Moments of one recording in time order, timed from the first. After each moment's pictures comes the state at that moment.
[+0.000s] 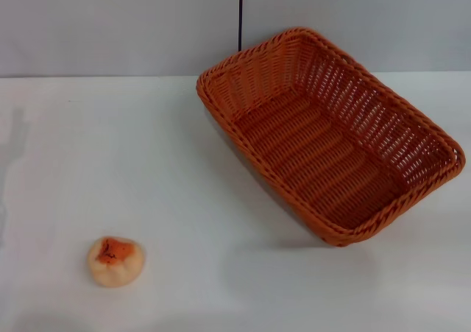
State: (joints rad) left arm -0.25 -2.06 -0.61 -0.17 1.86 1.53 -0.66; right arm 0.38 2.04 0.00 -0.23 -1.17 -1.34 0.94
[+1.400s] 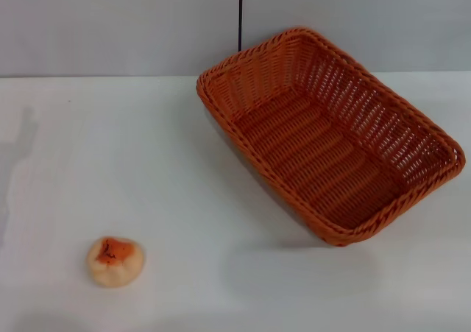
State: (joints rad) left arm -0.27 -2.06 -0.58 -0.12 1.89 1.57 -0.67; right arm 0.33 2.02 -0.48 -0.69 -1.40 -1.33 1.49
